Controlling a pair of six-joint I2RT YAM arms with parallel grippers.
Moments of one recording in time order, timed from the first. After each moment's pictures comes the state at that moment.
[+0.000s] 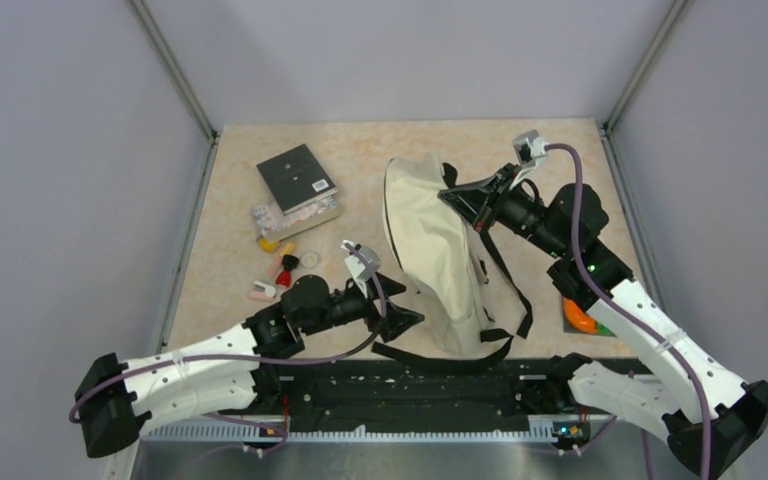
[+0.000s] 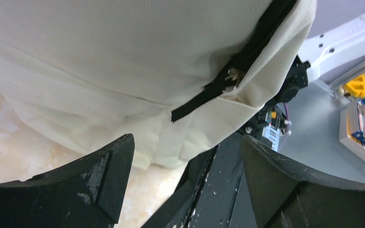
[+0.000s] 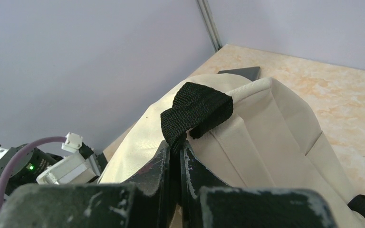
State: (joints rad) left arm -1.02 0.83 0.45 0.26 0.19 -0.38; right arm 0.59 0.93 0.96 0.08 -0.30 0.43
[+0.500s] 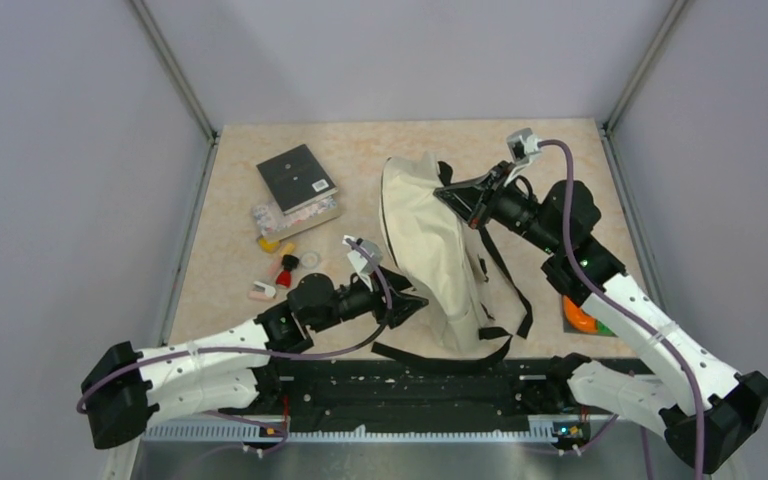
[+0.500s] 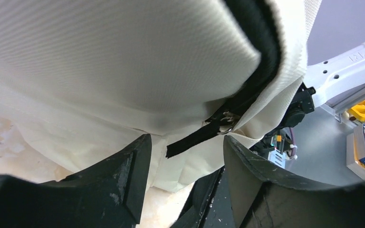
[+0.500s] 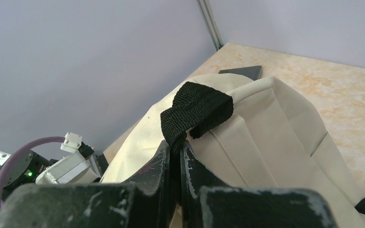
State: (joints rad) left arm -1.02 0.91 0.44 0.45 0.13 -0.40; right arm 0.59 0.96 0.96 0.11 -0.30 0.44
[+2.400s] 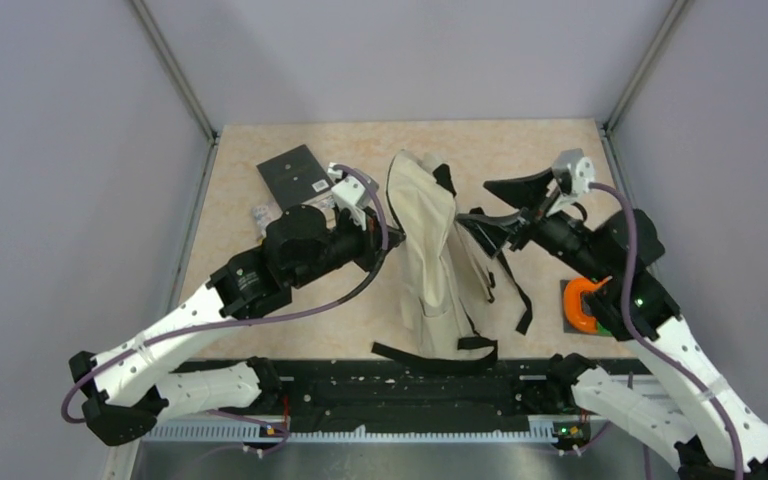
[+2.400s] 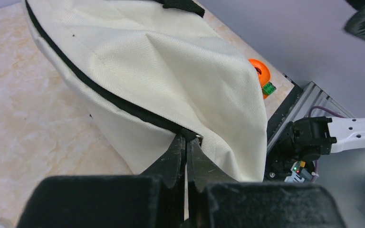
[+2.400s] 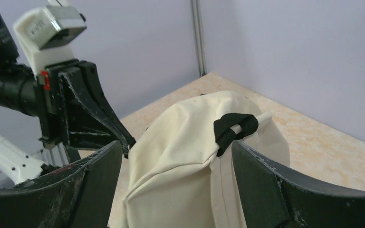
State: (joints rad) left arm -0.97 1.00 1.17 -0.37 -0.07 -0.30; right arm 0.59 0.77 0.99 -0.05 -0.35 0.17
